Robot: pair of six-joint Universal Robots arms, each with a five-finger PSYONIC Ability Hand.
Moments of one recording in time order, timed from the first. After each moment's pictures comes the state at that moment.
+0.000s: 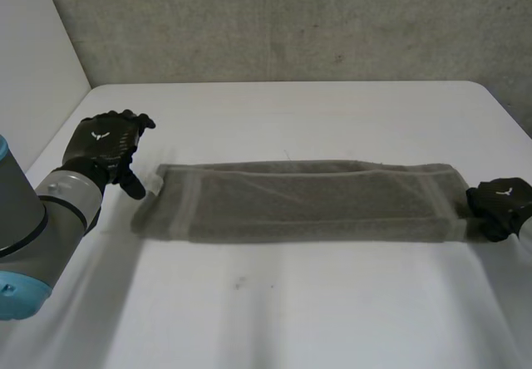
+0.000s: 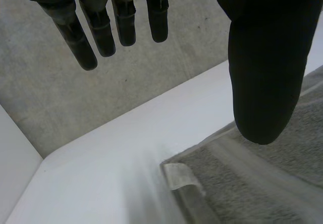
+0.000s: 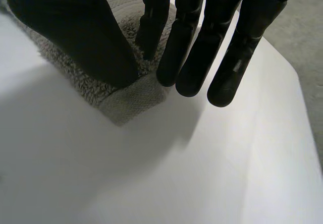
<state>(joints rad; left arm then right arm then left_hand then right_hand) 4.44 -1.79 -1.73 3.39 -1.52 3.32 1.39 -1.06 1.72 -0.19 1.21 2.43 0.31 0.31 0.31 0.30 0.13 0.95 1.17 1.18 1.19 0.97</state>
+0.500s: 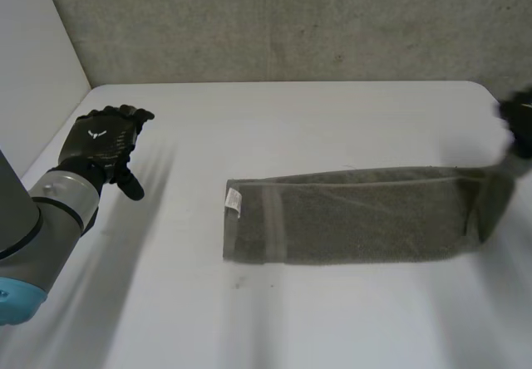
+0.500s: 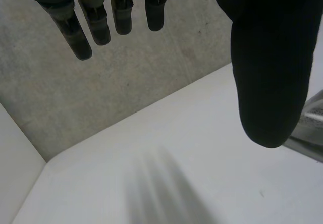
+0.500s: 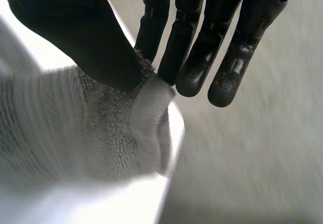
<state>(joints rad) 4.44 -1.75 -1.75 3.39 -1.52 3.32 1.55 -1.21 1.47 -0.13 1.39 2.36 0.20 0.19 0.19 0.19 0.03 0.95 1.18 1.19 1.19 0.98</state>
